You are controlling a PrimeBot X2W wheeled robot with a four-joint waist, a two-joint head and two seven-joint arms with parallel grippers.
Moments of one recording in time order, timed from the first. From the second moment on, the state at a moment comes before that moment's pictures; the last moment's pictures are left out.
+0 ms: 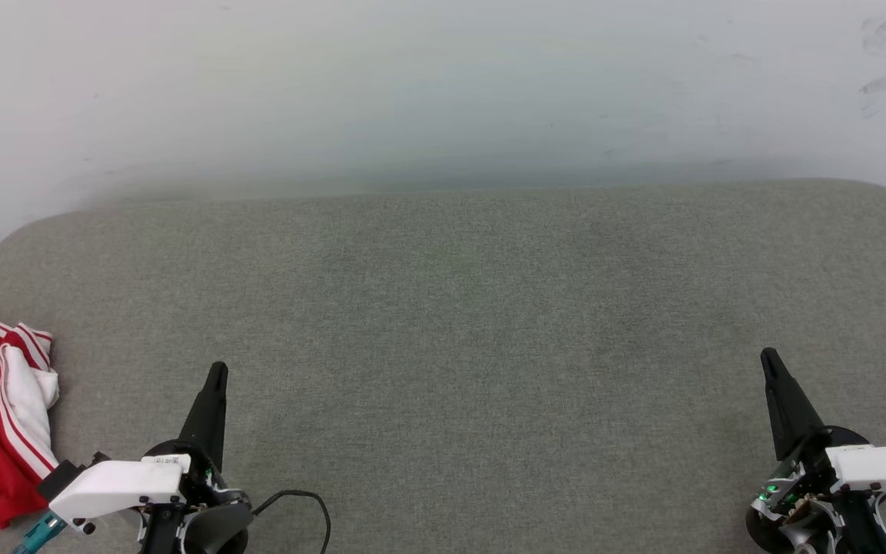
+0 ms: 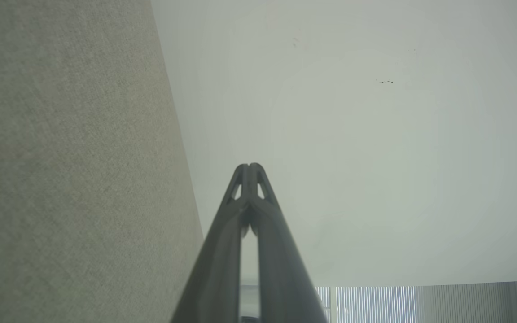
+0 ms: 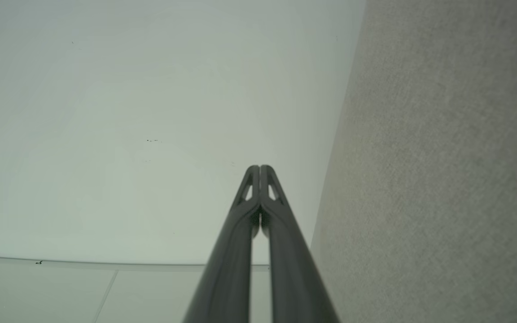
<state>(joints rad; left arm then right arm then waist) -0.11 0.05 0.11 0.25 -1.61 -0.13 0.11 -0.10 -0.05 -0.11 0.25 1.61 0.13 0.11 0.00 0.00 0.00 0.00</state>
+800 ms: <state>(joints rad) -0.11 0.05 0.11 0.25 -1.61 -0.13 0.11 -0.10 -0.05 -0.11 0.25 1.61 0.13 0.11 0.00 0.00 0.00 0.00</state>
